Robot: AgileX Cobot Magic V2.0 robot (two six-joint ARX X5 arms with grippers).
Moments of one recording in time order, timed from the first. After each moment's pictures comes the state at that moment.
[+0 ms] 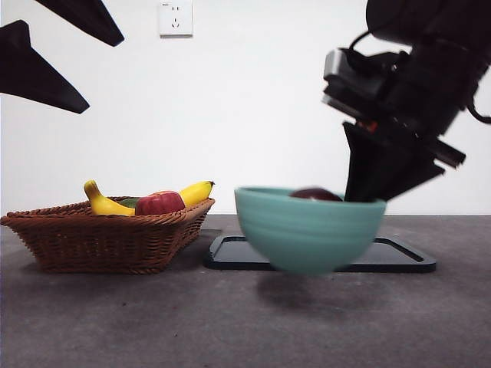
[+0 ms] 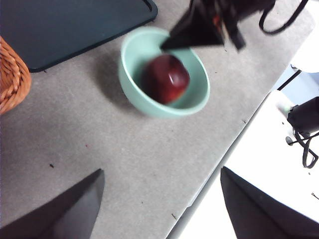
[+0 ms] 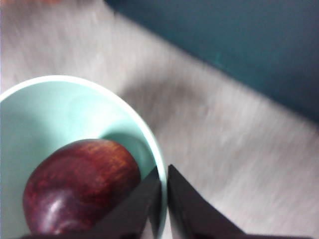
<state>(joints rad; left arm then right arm) -0.55 0.89 0.77 -0.64 0.50 -0.07 0.49 1.42 0.90 -0.50 -0.27 0.14</state>
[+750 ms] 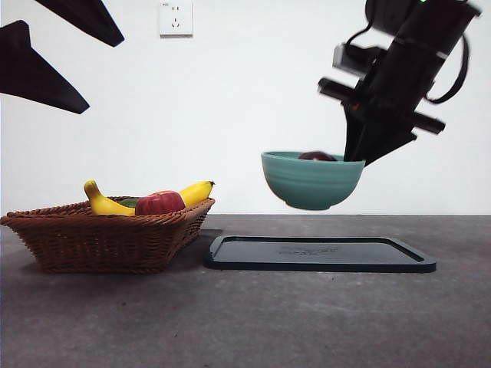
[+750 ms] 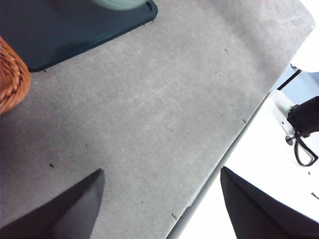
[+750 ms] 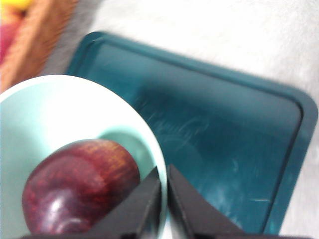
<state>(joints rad) -0.55 0.89 0.77 -0.64 0.50 -0.07 0.32 1.67 1.27 -0.54 -0.23 0.14</state>
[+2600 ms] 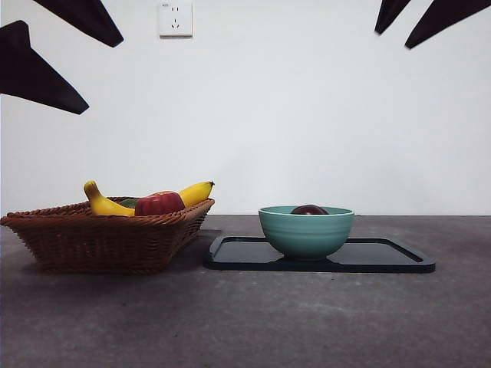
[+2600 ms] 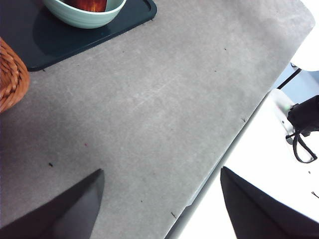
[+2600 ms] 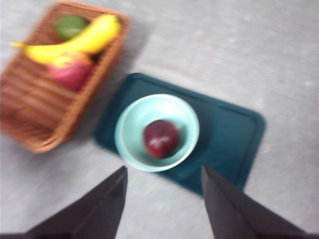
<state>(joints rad) -0.55 0.89 0.77 -0.64 0.50 -0.07 0.30 1.22 1.30 -0.81 -0.26 0.08</state>
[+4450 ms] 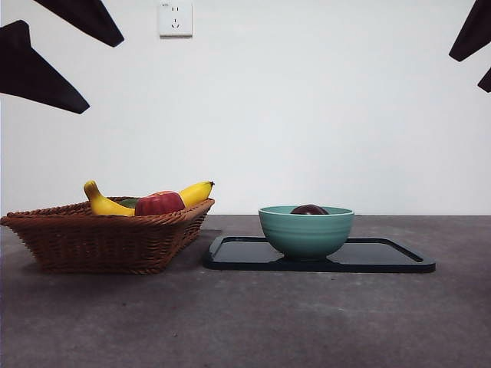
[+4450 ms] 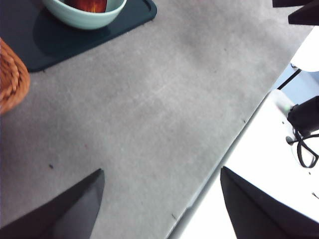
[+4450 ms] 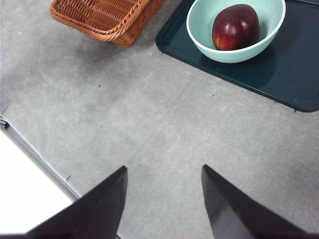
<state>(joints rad) -0.55 0.89 0.77 -0.63 0.50 -0.07 0.36 0.74 0.79 -0.82 -0.42 0.08</state>
